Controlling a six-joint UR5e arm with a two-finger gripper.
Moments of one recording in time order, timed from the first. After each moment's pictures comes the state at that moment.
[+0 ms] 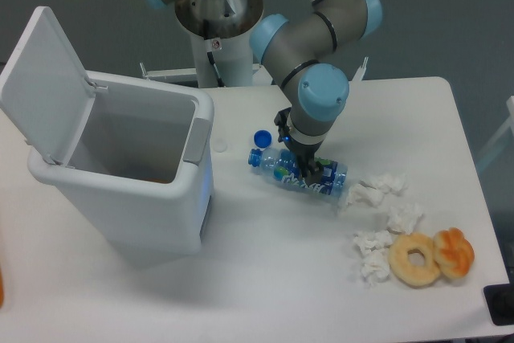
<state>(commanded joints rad) 2.59 -1.91 -1.83 -1.11 1.56 1.71</state>
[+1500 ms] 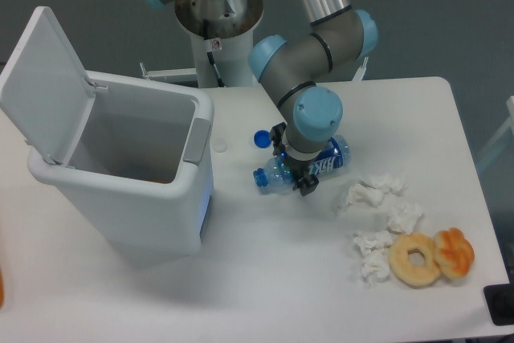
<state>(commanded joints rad) 2.54 -1.96 -1.85 -1.06 1.56 1.55</state>
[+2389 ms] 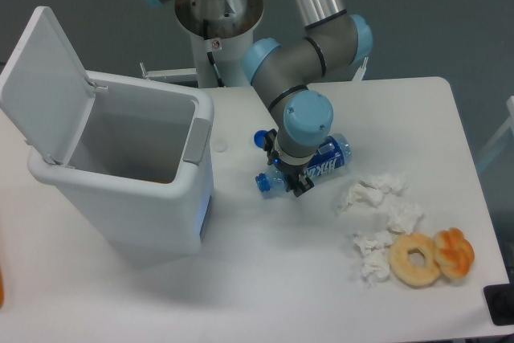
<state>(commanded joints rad) 2.54 -1.96 -1.82 -1.06 1.56 1.49</state>
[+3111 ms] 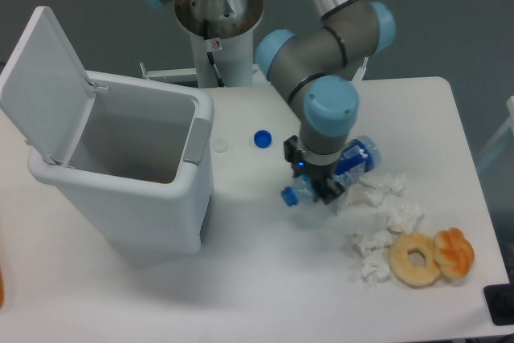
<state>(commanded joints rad) 2.58 -1.98 -1.54 -1.10 1.57 1.44</state>
